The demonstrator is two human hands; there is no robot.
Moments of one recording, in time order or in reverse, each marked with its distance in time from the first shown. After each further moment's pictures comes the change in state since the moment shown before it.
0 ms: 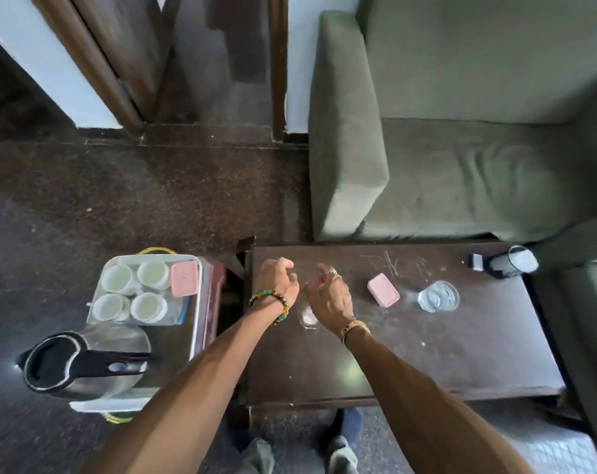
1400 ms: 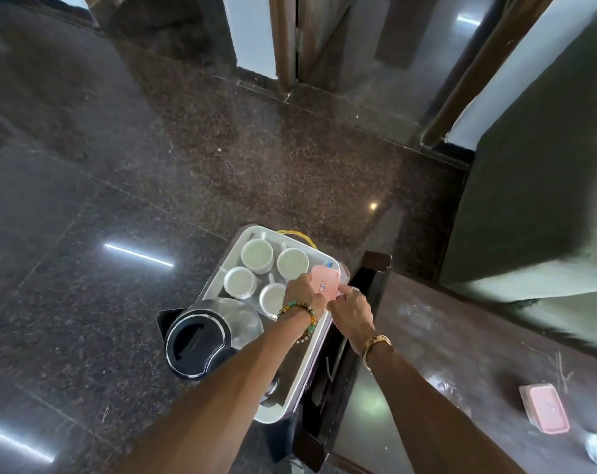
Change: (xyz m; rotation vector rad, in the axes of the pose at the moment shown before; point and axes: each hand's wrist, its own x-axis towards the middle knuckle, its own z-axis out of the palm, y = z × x) left_hand 0.085 -0.241 -0.083 -0.309 -0.058 -0.494; right_hand 0.069 -0.129 0.256 -0.168 -0.389 0.027
